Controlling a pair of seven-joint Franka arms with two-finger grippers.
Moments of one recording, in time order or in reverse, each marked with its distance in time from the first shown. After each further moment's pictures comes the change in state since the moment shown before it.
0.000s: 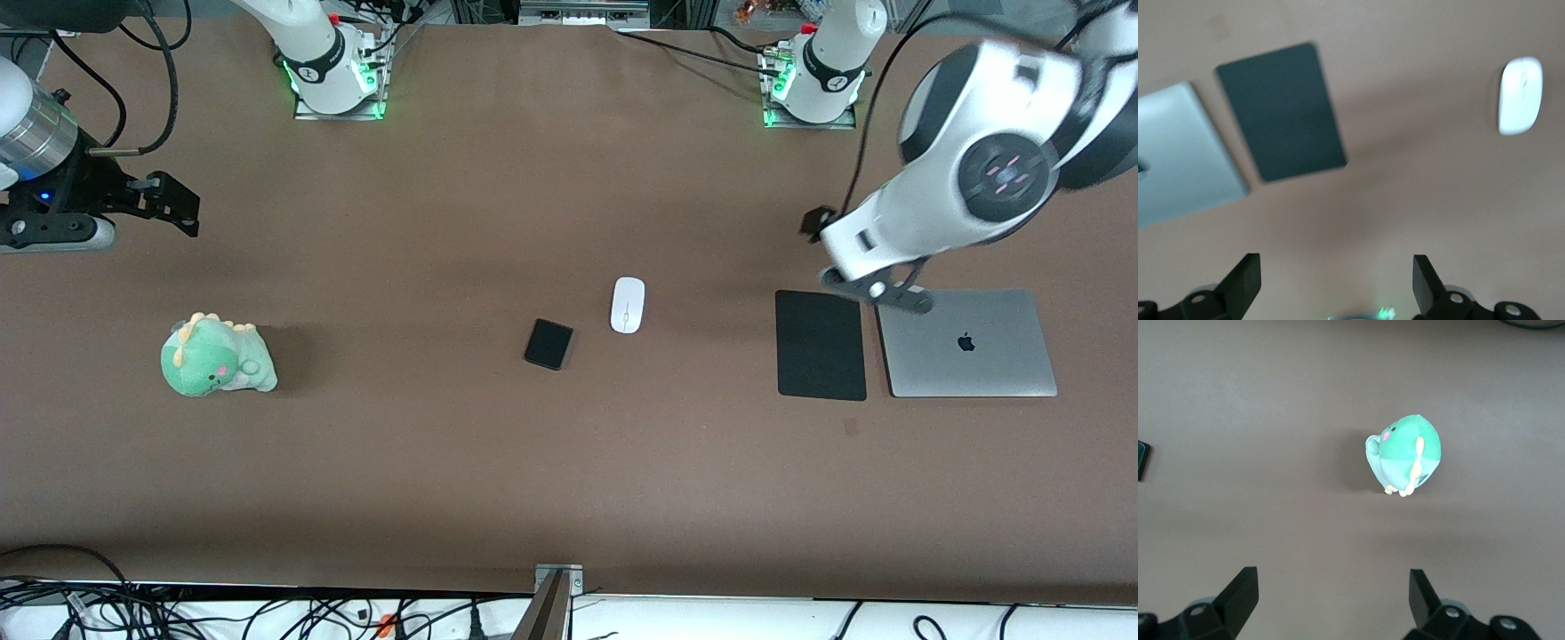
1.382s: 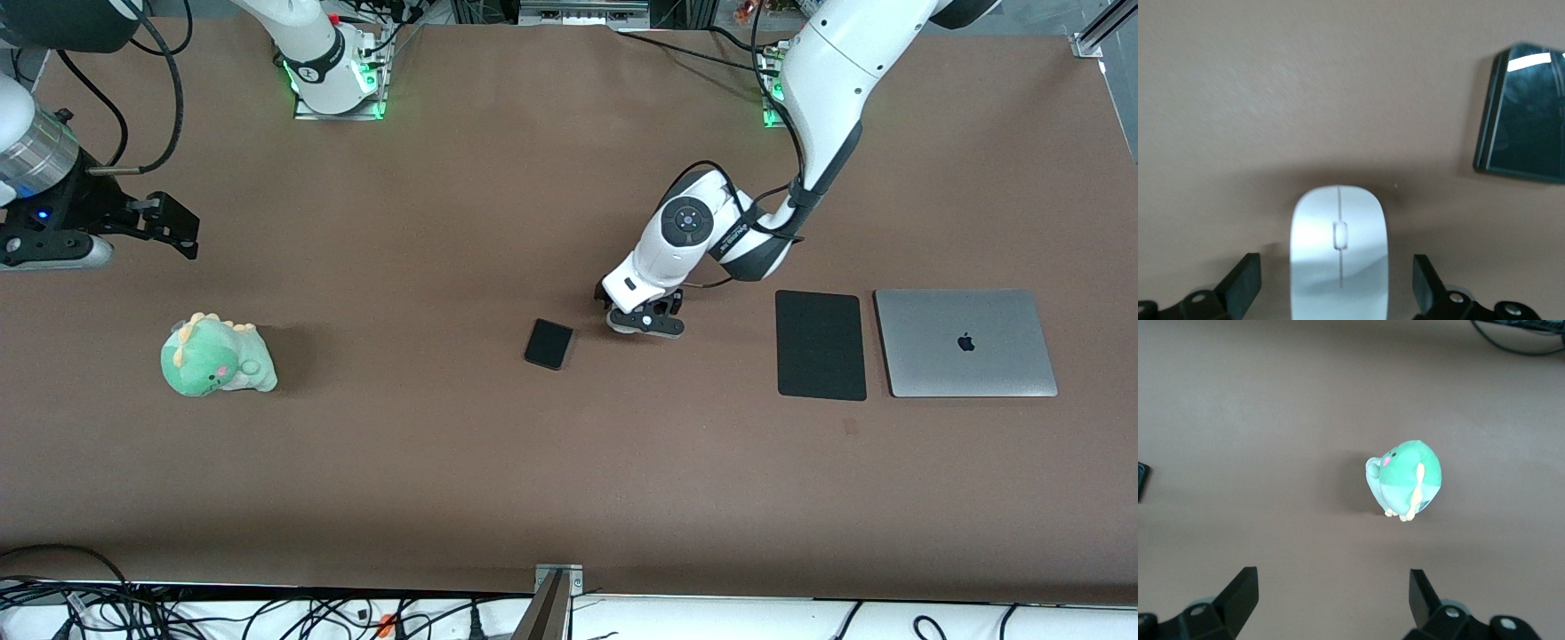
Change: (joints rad) left arm -0.300 0.379 -0.050 -0.256 0.137 0.966 -0.568; right arm 0.009 0.048 -0.017 0.012 0.002 0.072 -0.012
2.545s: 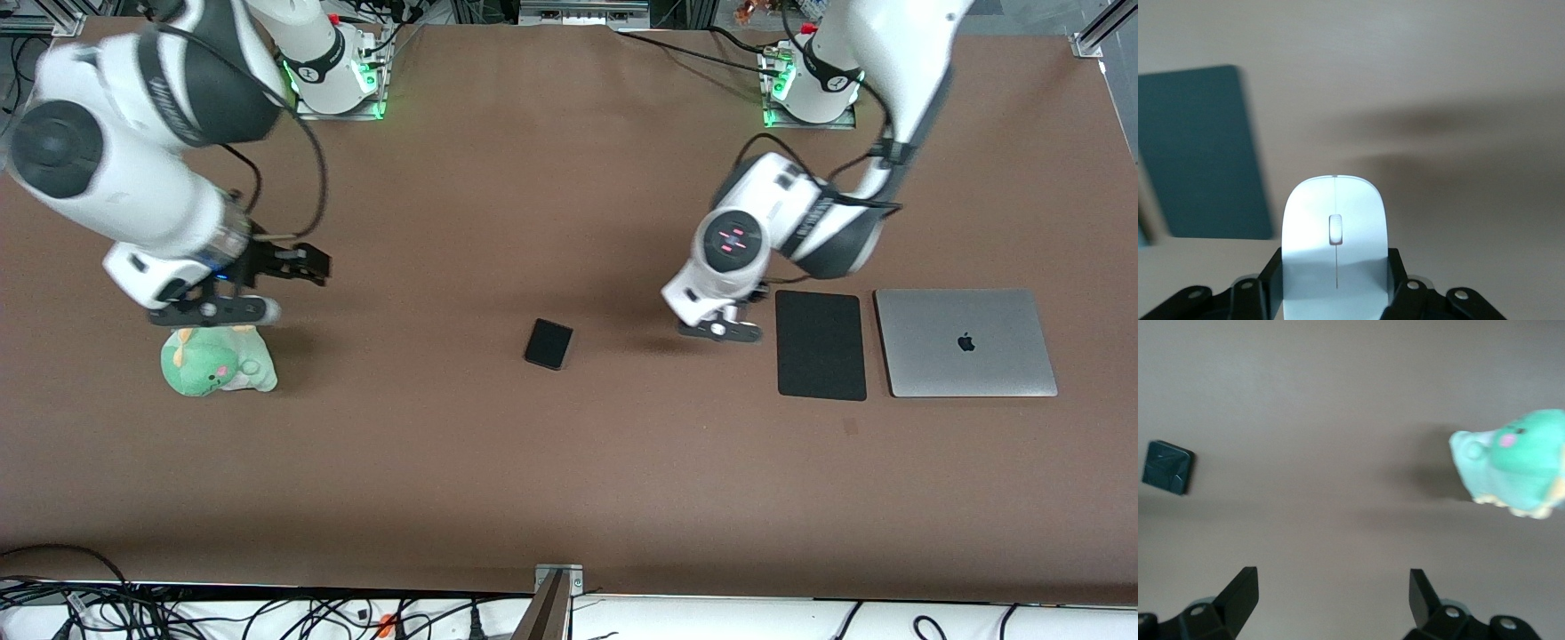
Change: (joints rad) left arm 0.184 -0.175 0.021 0.155 0.043 -0.673 0.190; right arm 0.154 0.183 0.016 -0.002 0.118 0.068 0.230
